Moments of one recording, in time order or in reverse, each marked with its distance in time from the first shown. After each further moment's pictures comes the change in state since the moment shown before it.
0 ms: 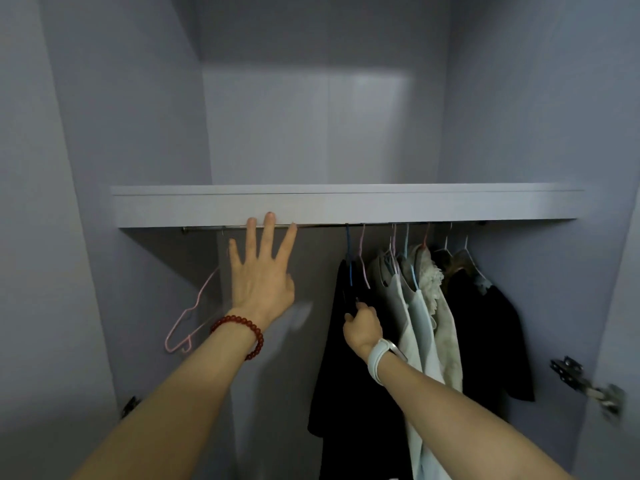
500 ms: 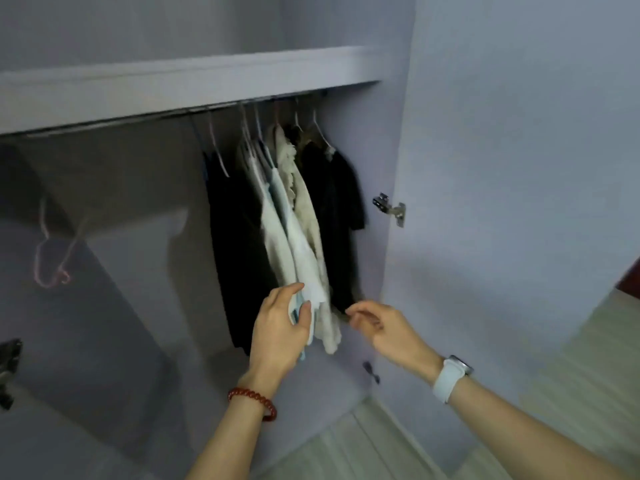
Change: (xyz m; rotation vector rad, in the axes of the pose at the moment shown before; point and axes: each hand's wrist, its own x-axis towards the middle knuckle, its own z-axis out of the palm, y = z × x) left_hand -0.221 0.155 -0.018 -1.010 -0.480 0.029; right_hand -0.270 0.142 -0.153 0.151 -0.096 0.131
